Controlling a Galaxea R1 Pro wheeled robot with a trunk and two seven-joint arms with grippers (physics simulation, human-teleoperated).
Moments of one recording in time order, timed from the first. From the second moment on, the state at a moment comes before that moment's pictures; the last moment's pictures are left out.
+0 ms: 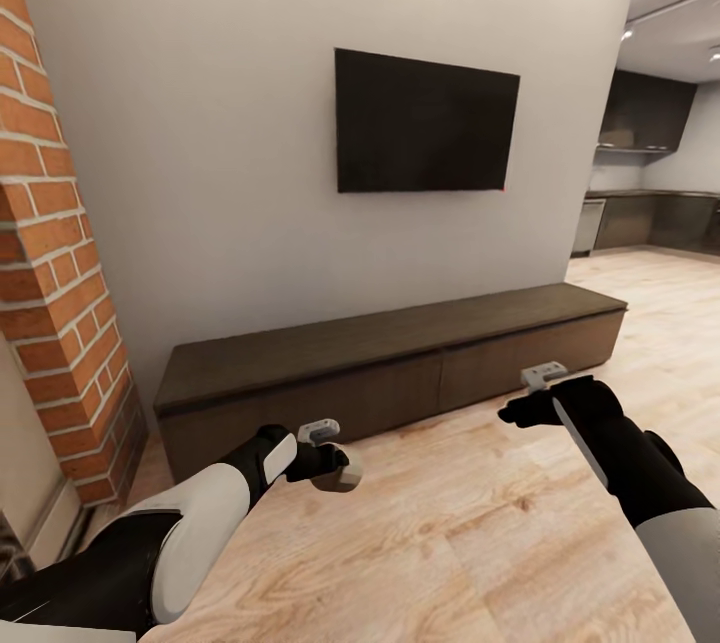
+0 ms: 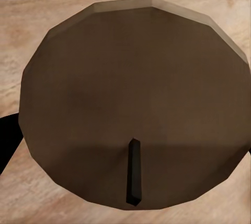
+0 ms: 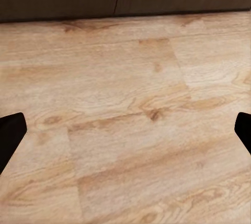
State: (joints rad) left arm -0.97 -0.17 0.10 -0.12 0.16 0.53 -0.07; right arm -0.71 -0.33 0.20 -1.17 -0.02 1.01 0.22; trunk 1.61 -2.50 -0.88
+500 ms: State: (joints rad) left arm -0.97 -0.17 0.10 -0.12 0.16 0.53 -0.08; right arm -0.68 -0.33 0.20 -1.17 -0.02 1.01 0.22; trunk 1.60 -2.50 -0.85
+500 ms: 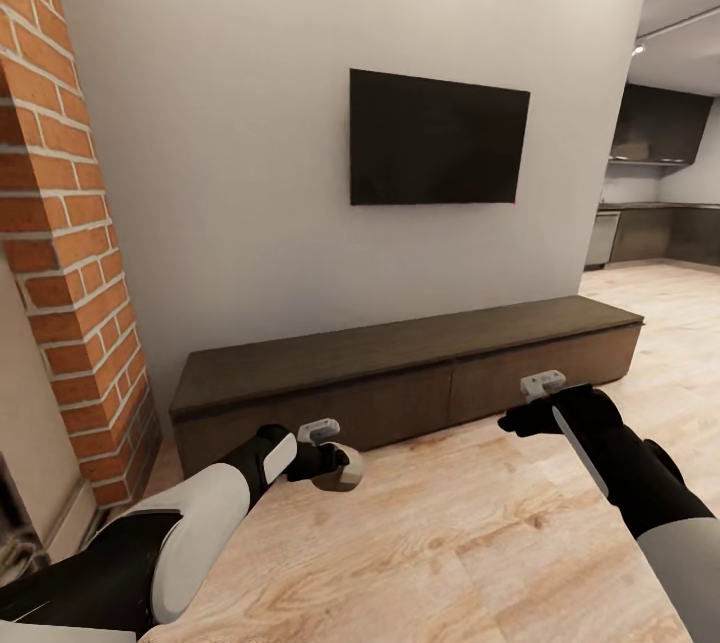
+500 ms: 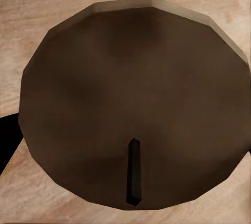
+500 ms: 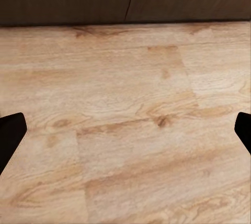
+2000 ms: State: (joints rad) left arm -0.97 -0.17 0.10 -0.12 0.16 0.48 -0.08; right arm -0.68 -0.32 0.20 -1.17 -0.02 1.01 0.22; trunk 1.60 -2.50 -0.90
